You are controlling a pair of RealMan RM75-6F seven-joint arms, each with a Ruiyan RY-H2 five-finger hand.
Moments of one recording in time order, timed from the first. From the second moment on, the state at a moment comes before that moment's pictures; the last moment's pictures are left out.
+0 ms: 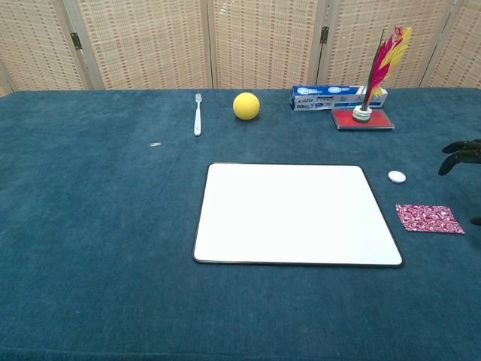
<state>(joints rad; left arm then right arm) -0.17 -1.09 -0.02 -1.46 1.52 1.34 -0.32 0.40 -1.43 0.10 -1.35 -1.23 1.02 -0.27</state>
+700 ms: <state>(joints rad) -0.18 -1.07 -0.01 -1.42 1.55 1.35 -0.43 0.43 -1.50 0.10 -1.31 -1.18 1.00 -0.30</state>
